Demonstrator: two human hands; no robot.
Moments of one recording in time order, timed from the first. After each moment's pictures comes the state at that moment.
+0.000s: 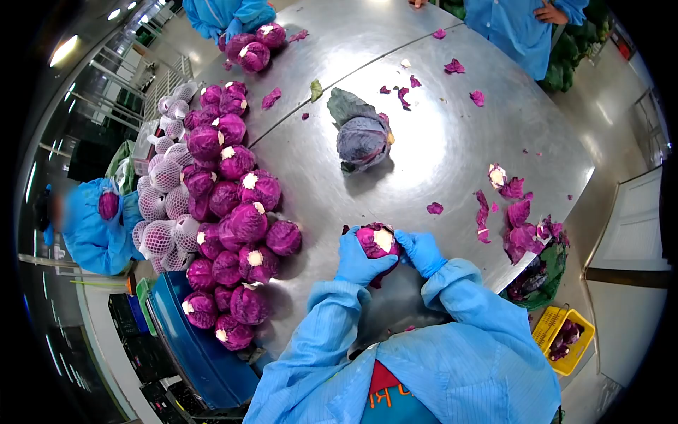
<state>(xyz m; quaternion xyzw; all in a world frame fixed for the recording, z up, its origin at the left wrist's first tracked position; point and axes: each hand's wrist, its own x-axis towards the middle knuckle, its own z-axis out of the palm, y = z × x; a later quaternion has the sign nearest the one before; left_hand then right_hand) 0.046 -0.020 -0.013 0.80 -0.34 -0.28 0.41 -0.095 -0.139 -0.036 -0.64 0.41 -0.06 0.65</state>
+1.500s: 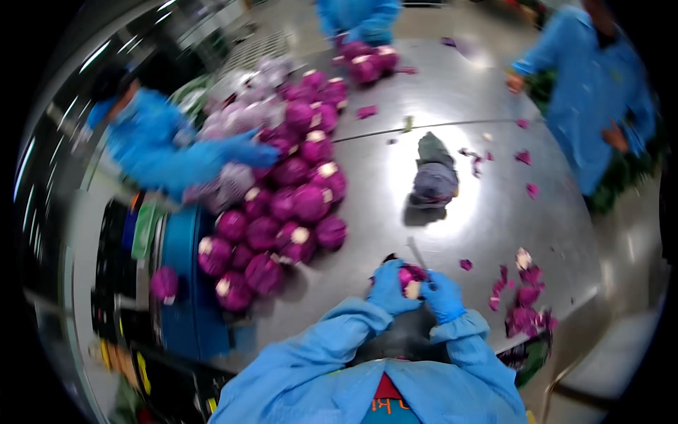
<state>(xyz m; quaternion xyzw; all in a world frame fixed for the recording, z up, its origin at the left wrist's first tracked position) 0.010 0.009 -0.024 0.81 -0.38 -0.11 0.44 -0.096 -0.129 -0.007 -0.87 0.25 -0.12 0.41</state>
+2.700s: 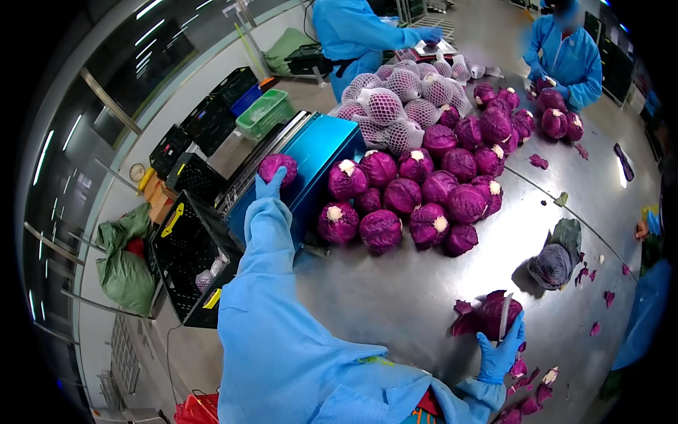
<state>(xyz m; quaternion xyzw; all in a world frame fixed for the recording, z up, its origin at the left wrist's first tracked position) 0.204 0.492 0.079 0.71 0.24 0.35 0.56 -0.080 -0.105 0.041 -0.91 0.18 -0.14 0.36</state>
